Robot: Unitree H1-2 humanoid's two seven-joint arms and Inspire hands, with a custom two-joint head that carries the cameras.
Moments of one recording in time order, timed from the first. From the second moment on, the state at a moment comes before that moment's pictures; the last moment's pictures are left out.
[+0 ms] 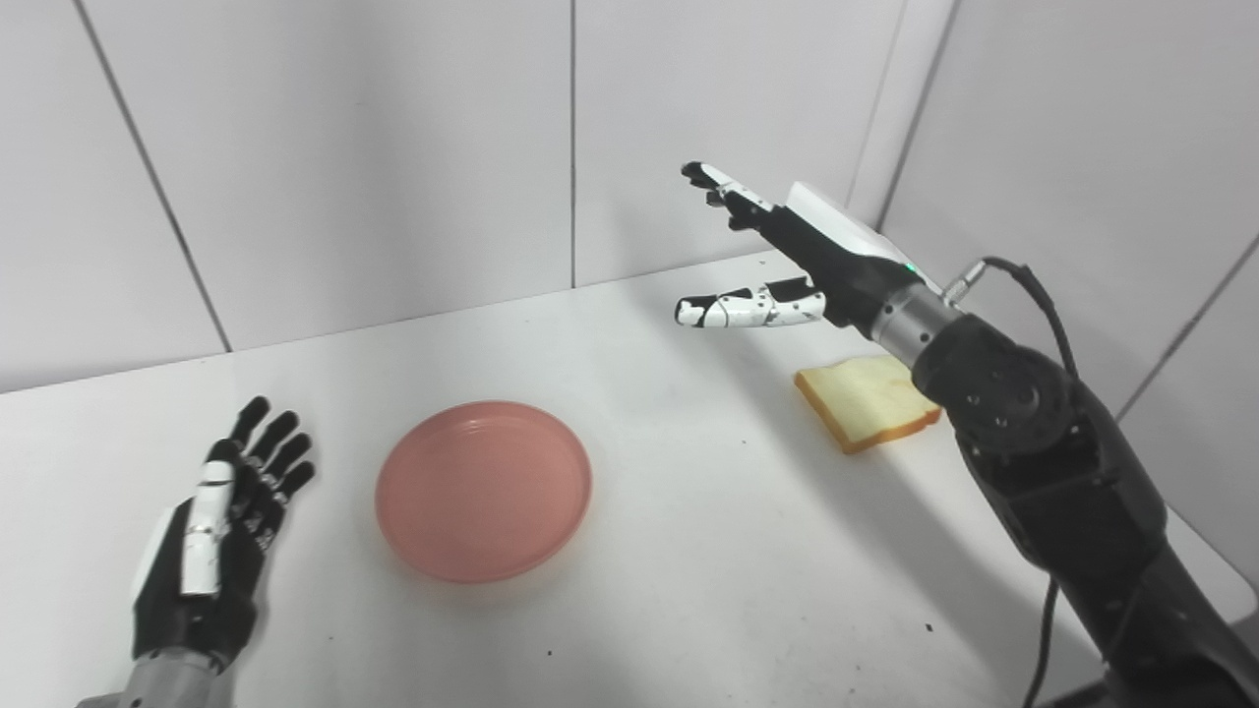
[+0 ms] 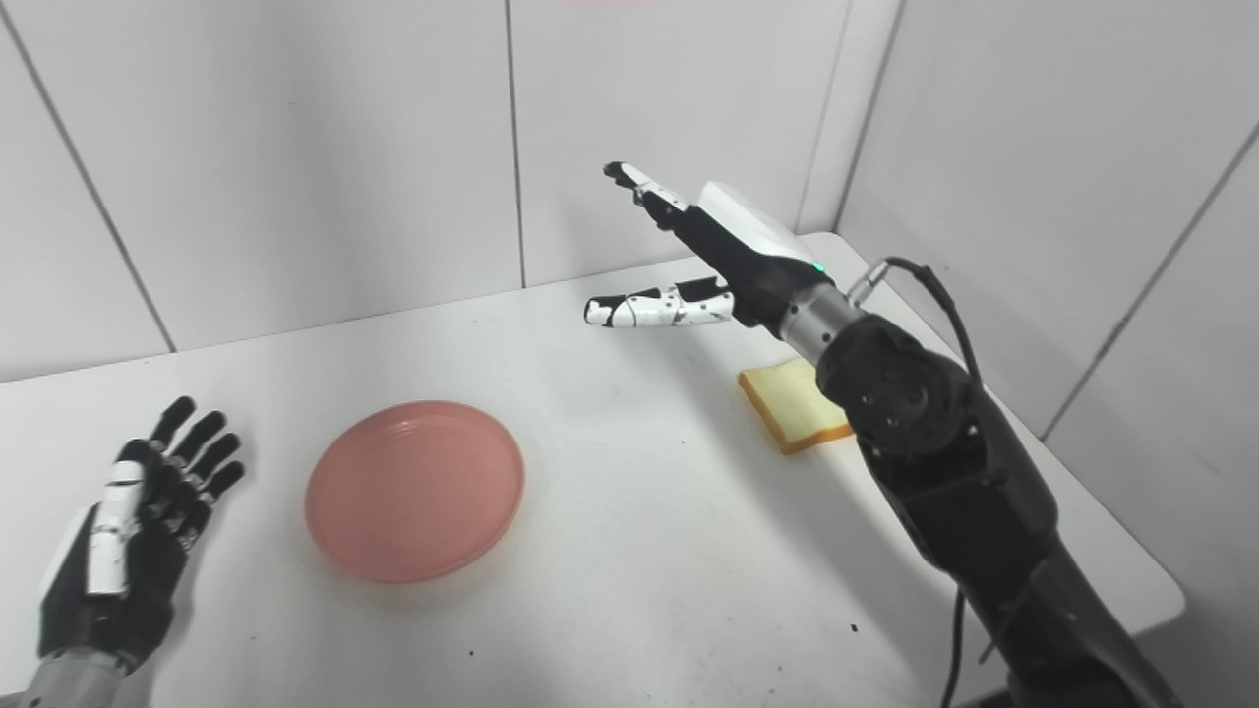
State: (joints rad) left arm -0.26 0.05 0.01 0.03 -0.24 0.16 -0.21; right arm -0.43 -0.74 -0.04 -0.43 -0.27 0.46 0.48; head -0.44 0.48
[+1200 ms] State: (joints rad) left arm -0.26 0.09 0.03 0.02 -0.27 0.16 -0.23; right arm -0.46 -1.08 0.21 -0.19 -0.66 0.38 0.81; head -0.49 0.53
